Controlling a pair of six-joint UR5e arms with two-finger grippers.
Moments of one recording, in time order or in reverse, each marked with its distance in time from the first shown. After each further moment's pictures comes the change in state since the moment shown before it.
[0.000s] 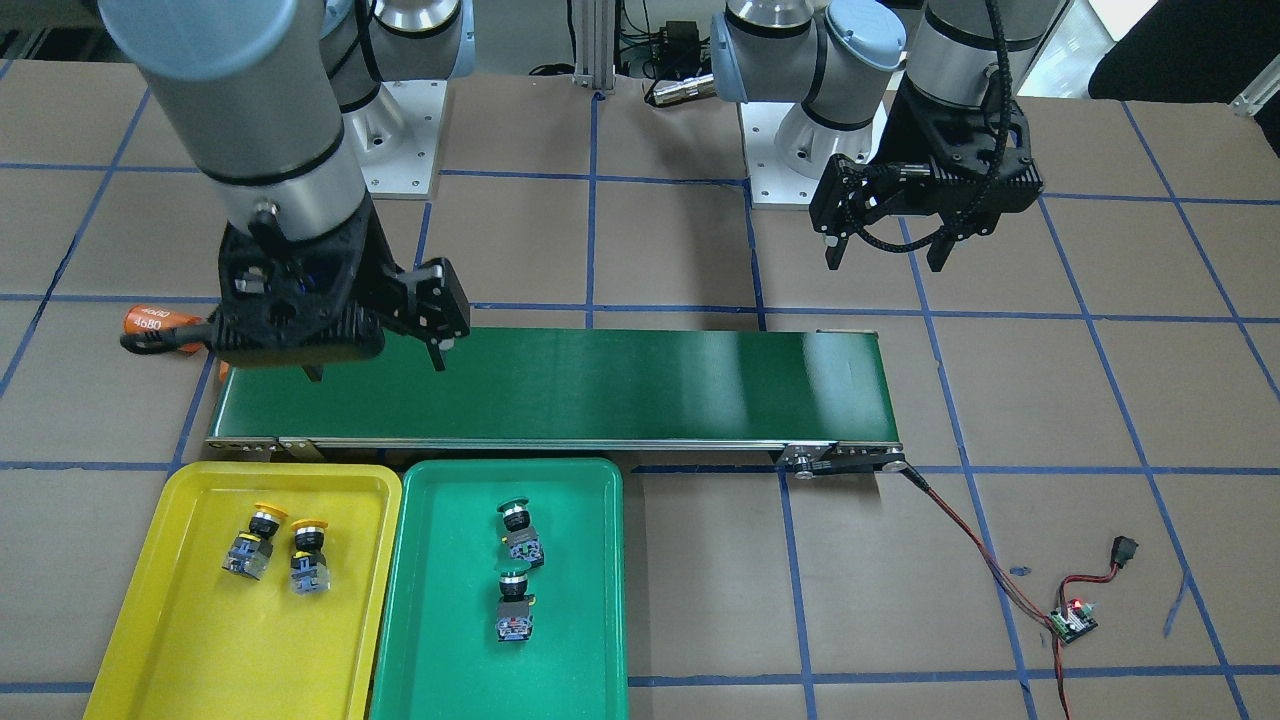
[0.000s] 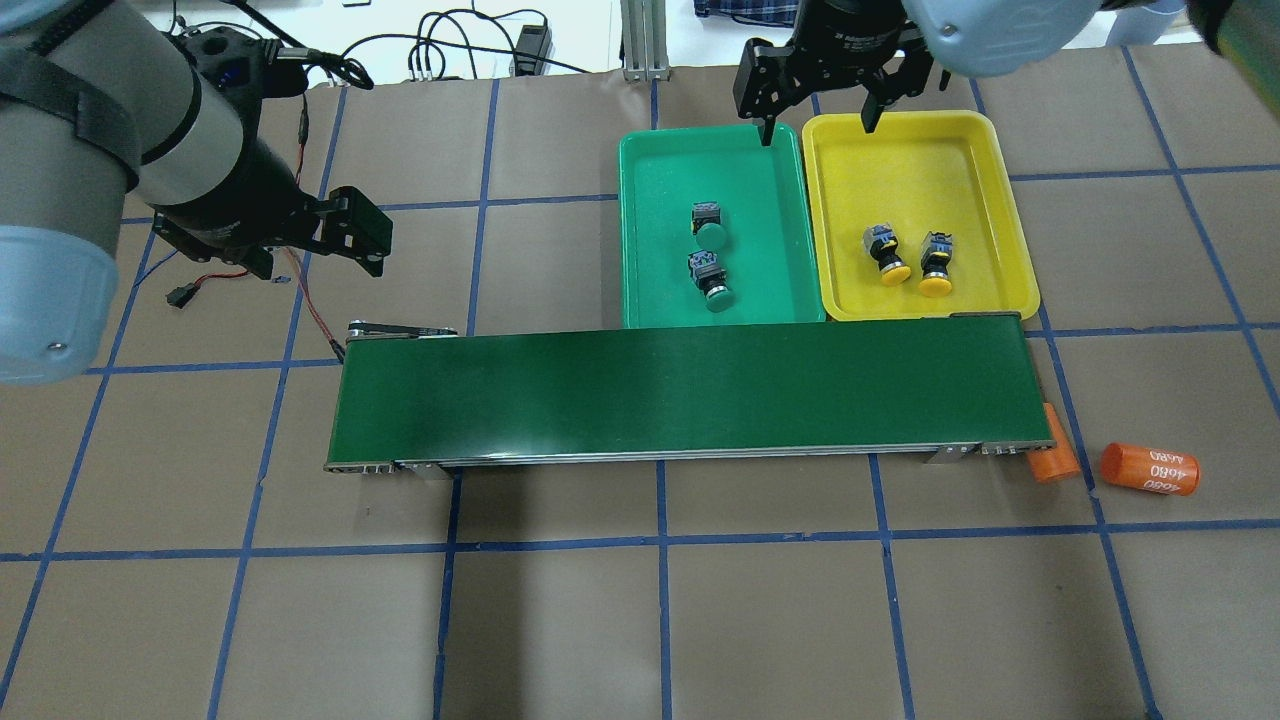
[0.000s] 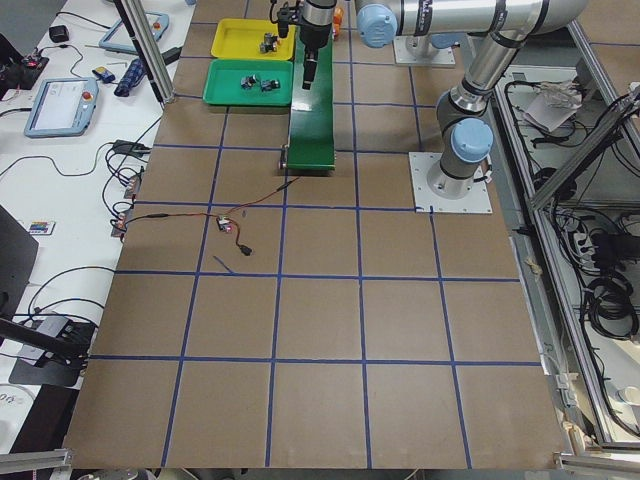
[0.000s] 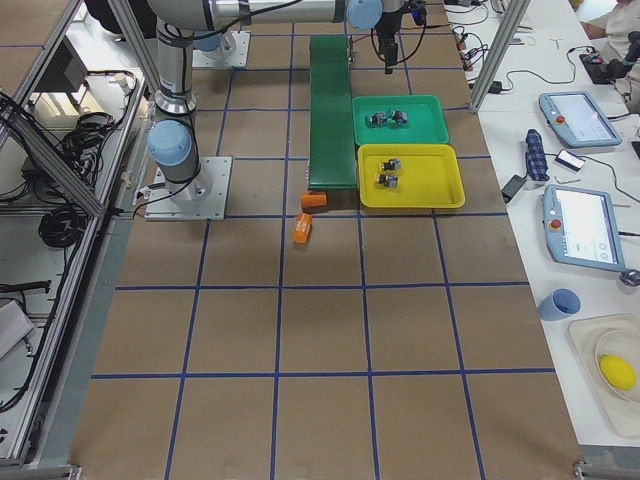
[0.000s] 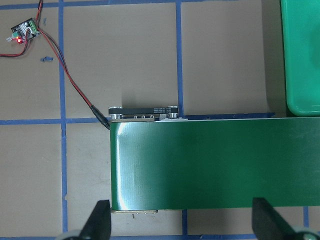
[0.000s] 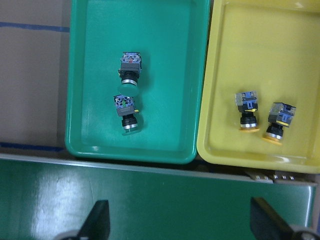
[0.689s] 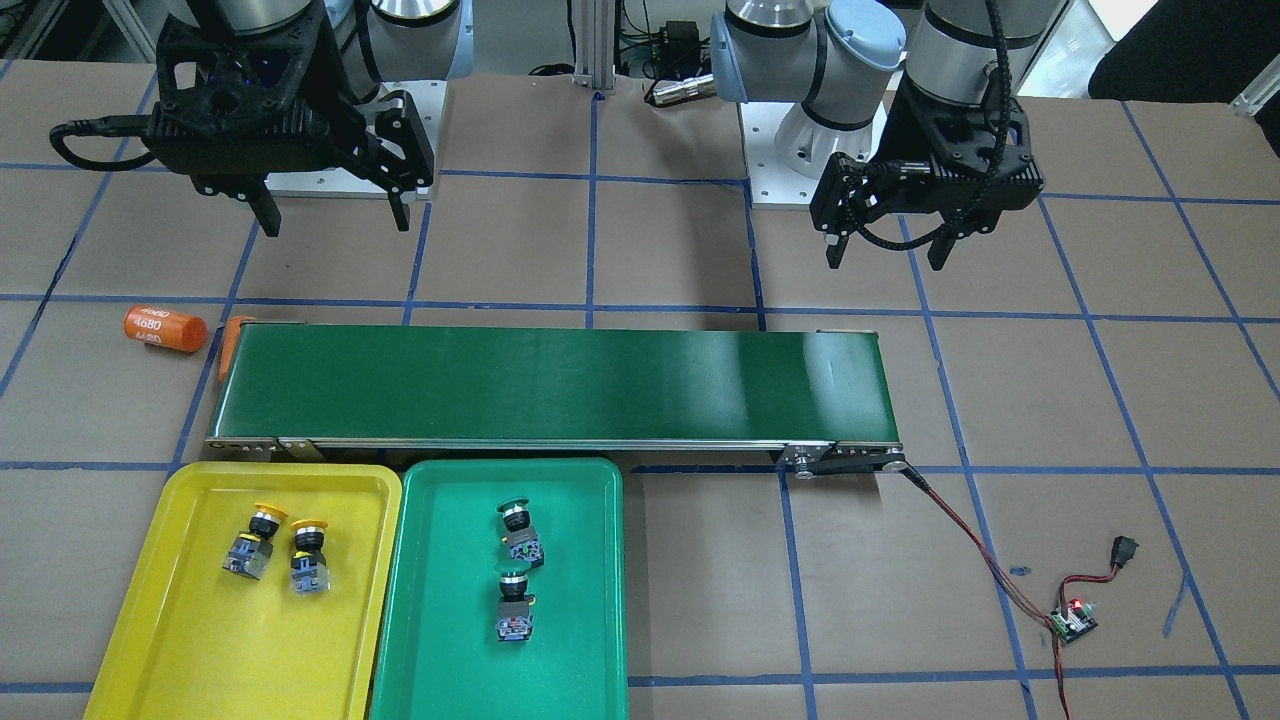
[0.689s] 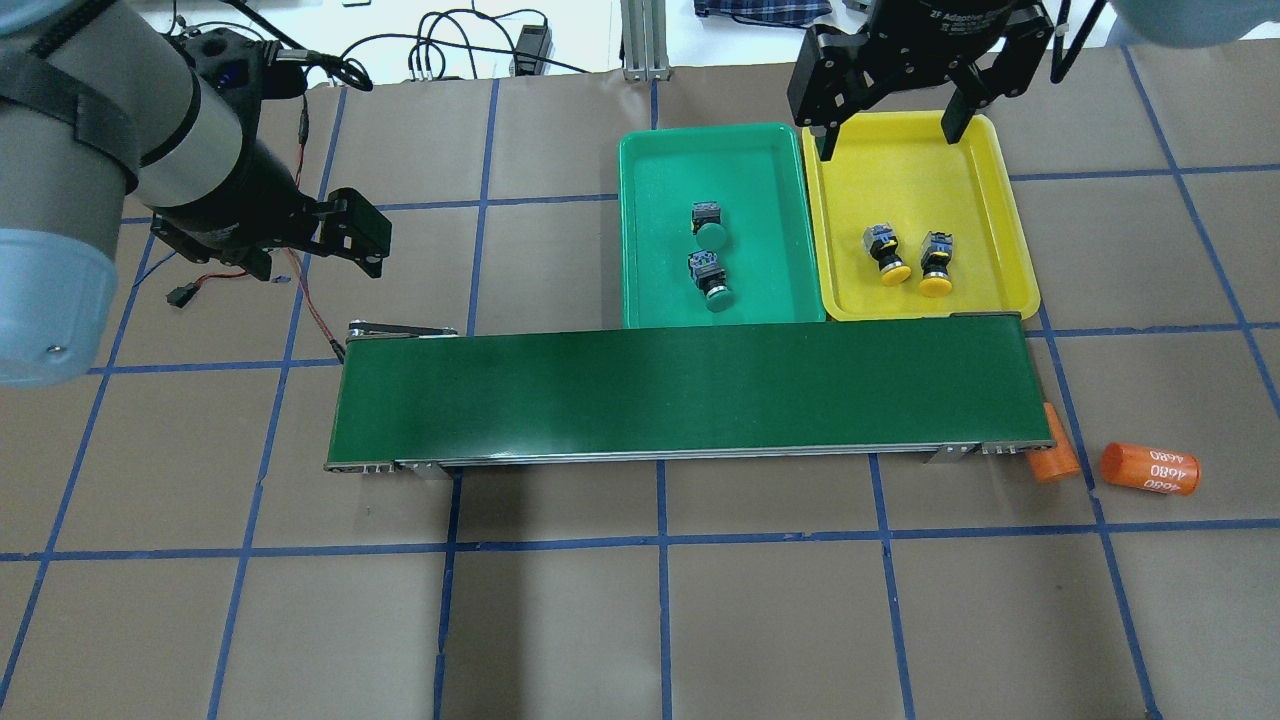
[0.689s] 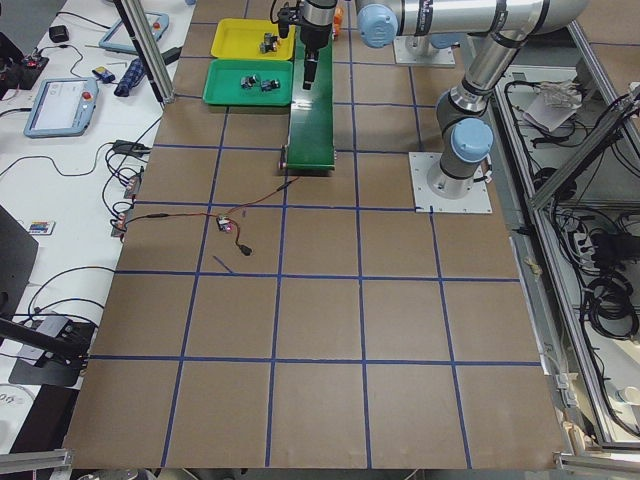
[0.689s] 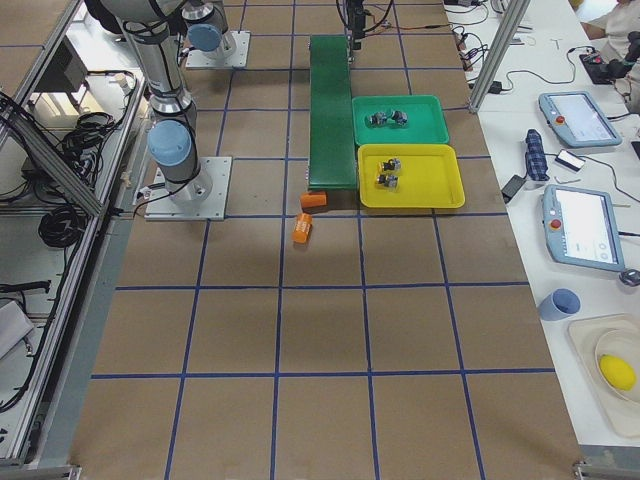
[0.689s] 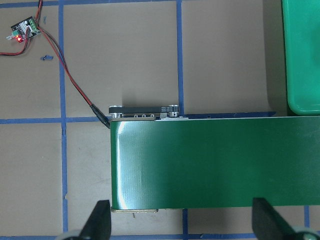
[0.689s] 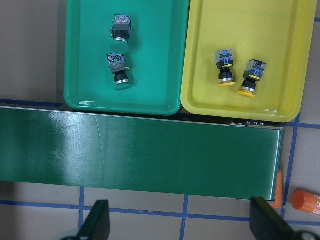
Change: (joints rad) left arm 0.000 0.003 -0.002 0.000 0.003 0.000; right arm -0.007 -0.140 0.008 0.164 -0.023 0.001
